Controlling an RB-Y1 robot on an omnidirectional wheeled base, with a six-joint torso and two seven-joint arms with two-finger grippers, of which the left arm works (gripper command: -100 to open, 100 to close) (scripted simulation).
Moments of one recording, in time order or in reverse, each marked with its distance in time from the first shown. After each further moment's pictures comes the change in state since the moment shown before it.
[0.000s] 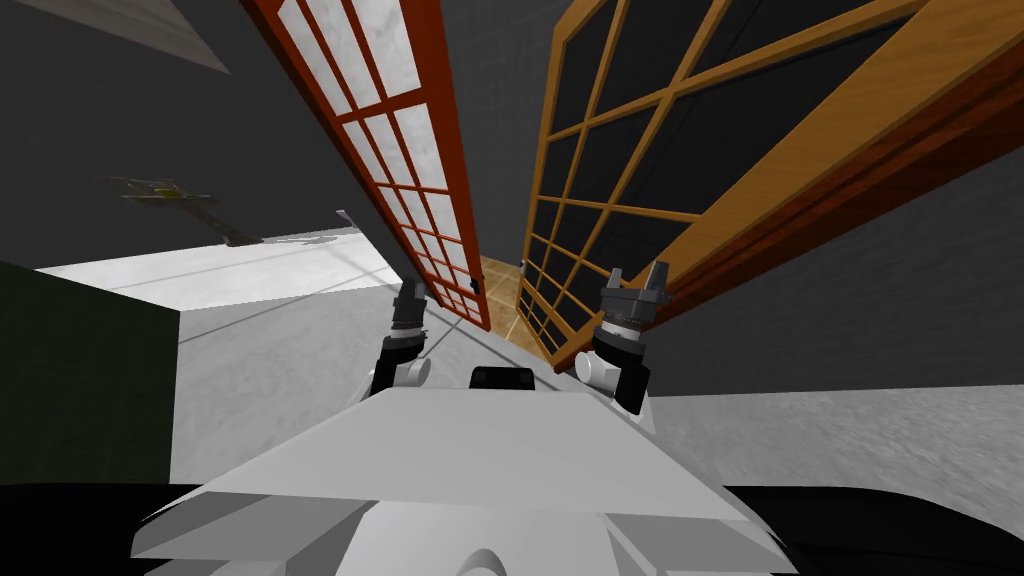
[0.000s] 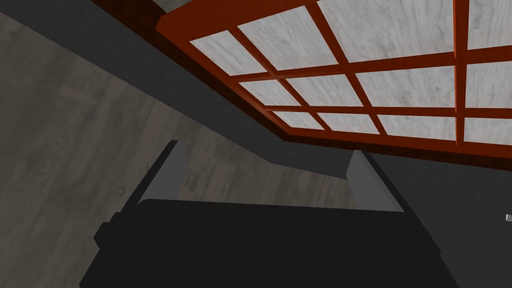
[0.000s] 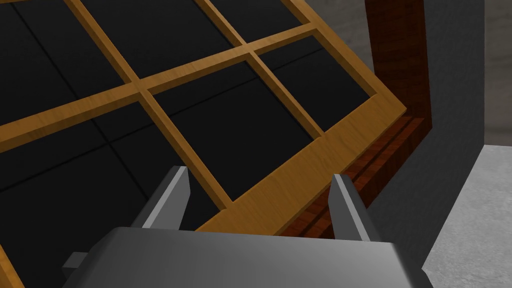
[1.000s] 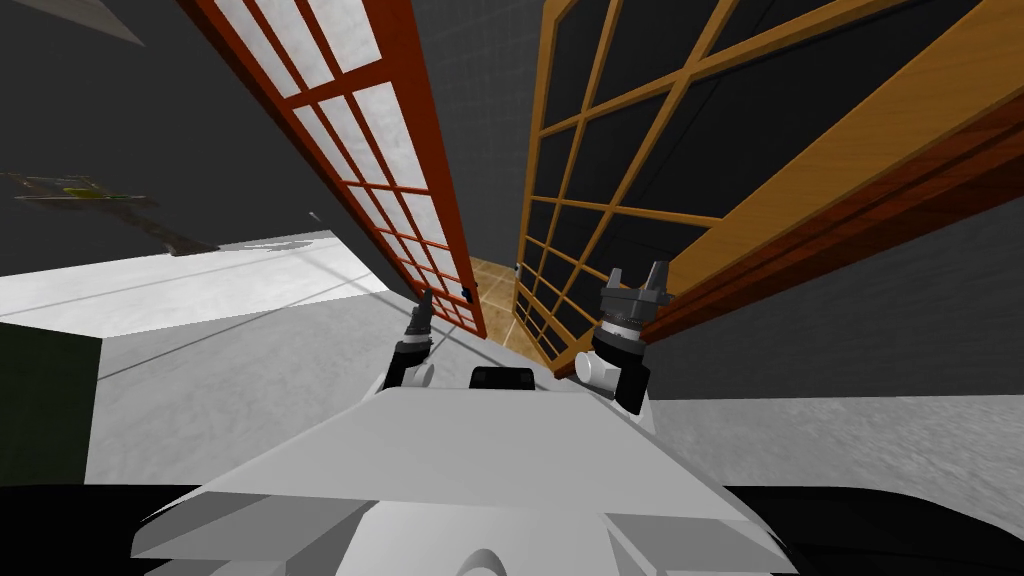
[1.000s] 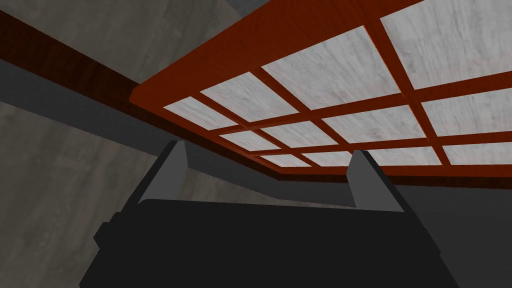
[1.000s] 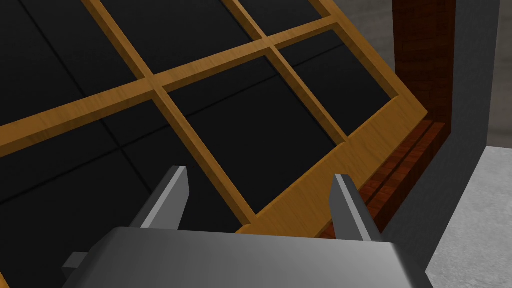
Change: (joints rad) arm -0.015 0.048 -0.032 0.178 0.007 -0.065 -0.182
